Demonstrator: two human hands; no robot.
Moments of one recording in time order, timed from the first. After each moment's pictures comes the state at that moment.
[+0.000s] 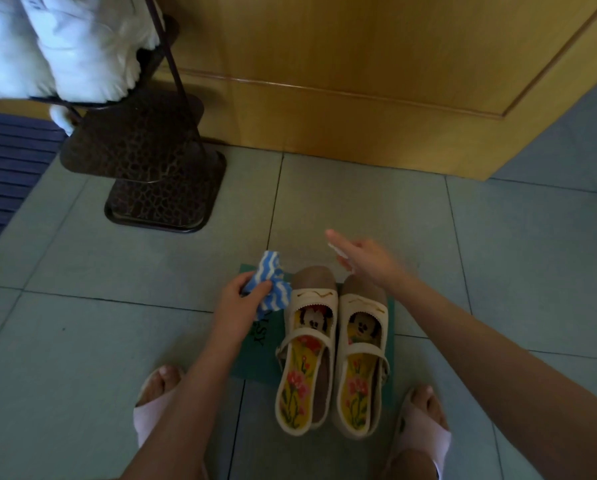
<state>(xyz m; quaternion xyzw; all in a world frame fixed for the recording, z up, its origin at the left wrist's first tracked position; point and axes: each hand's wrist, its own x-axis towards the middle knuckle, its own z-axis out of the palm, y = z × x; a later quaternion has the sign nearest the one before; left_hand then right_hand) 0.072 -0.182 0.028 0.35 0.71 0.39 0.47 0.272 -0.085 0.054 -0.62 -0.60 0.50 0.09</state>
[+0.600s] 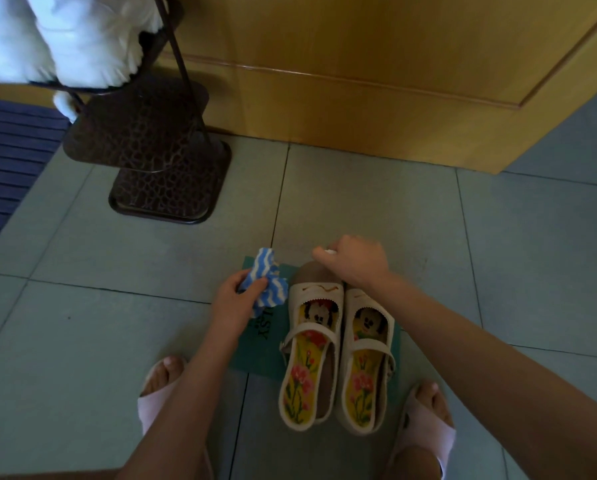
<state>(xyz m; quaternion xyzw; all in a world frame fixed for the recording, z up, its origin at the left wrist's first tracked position) 0.062 -0.186 0.019 0.34 0.72 0.39 0.46 0.246 -0.081 0.032 -0.59 -0.77 0.23 -0.05</state>
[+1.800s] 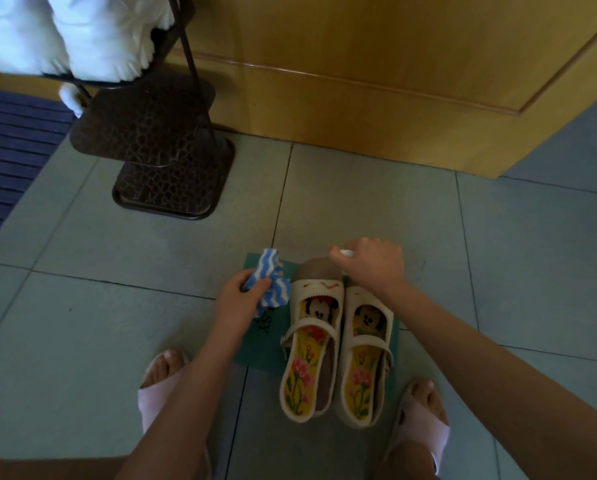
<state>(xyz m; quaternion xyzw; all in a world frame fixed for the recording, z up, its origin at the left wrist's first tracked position) 0.065 -0.193 0.022 0.31 0.72 0.39 0.48 0.264 -0.091 0.023 -0.65 -0.75 0.15 -0.01</state>
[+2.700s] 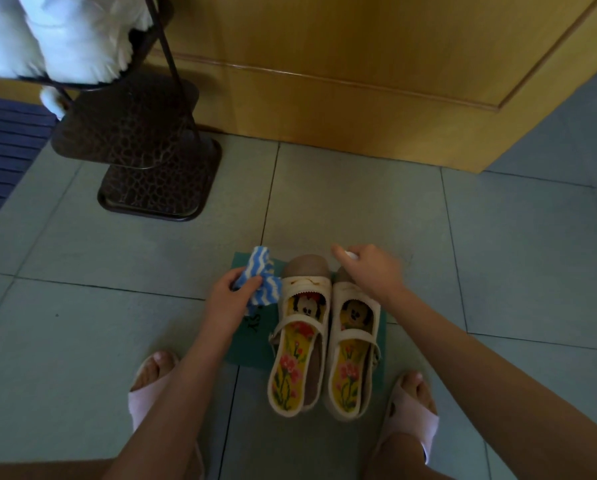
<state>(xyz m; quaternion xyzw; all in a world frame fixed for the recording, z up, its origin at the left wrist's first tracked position) 0.072 -0.194 0.030 0.32 0.72 0.39 0.48 0.288 -0.107 0.023 -0.67 -0.70 0.26 0.01</state>
